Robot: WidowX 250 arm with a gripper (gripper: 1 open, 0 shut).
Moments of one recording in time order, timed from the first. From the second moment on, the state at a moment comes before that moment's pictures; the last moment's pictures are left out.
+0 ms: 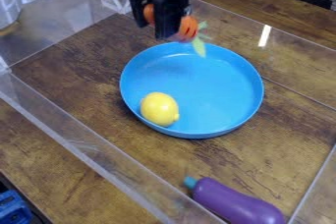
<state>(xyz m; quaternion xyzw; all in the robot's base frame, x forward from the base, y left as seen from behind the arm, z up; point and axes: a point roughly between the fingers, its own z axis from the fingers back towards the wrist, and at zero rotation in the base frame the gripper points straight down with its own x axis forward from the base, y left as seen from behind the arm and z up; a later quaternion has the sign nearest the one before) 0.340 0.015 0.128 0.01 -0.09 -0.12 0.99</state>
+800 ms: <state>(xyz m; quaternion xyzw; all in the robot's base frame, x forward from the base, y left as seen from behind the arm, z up) 0.352 0.019 0.092 0.01 -0.08 -0.12 0.99</state>
